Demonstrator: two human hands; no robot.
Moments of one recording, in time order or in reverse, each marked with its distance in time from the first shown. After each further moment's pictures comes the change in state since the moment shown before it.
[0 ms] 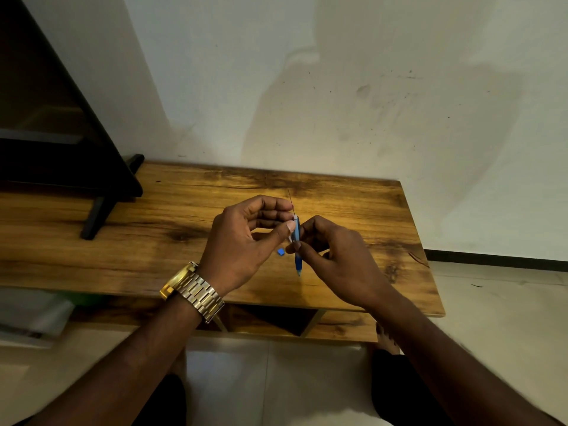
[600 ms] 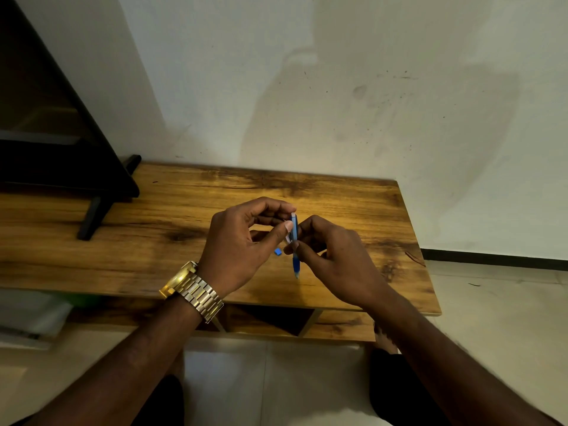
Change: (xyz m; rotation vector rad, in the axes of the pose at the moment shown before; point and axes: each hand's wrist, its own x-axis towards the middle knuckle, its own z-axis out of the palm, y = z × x) left_hand -0.002 0.008 0.003 0.158 0.014 0.124; right_hand 0.000 -0.001 -0.003 -0.012 -0.002 0.010
